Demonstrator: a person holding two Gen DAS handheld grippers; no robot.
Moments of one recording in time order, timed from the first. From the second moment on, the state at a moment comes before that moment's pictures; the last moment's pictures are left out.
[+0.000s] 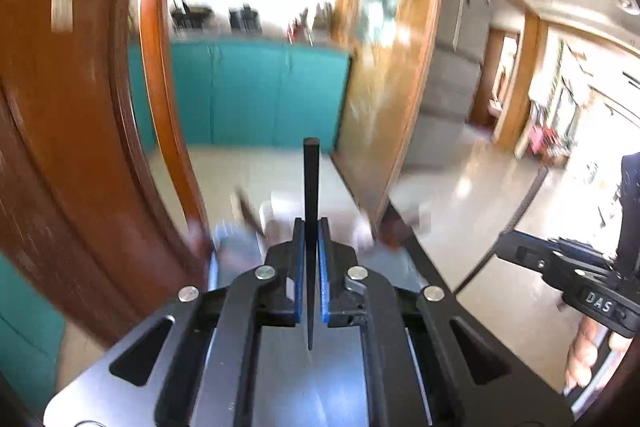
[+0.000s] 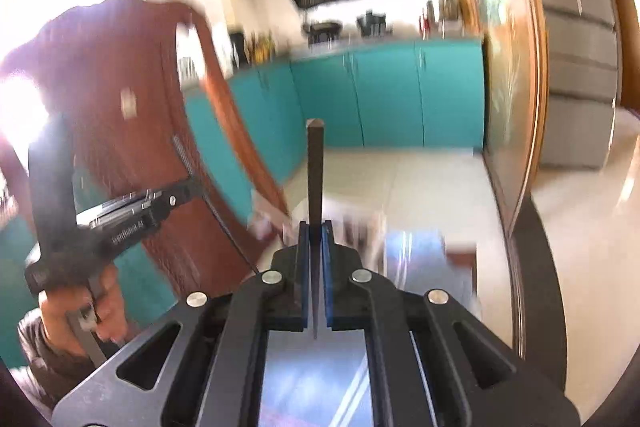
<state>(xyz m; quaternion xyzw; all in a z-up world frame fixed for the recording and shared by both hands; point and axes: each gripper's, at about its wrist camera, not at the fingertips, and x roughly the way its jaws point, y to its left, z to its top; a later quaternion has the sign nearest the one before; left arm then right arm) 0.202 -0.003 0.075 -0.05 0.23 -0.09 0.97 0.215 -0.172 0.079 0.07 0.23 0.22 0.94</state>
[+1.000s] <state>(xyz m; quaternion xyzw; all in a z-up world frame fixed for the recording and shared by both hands) 0.289 -0.009 0.048 -0.05 0.22 -0.02 0.97 0.272 -0.156 0.068 0.05 0.19 0.16 0.97</state>
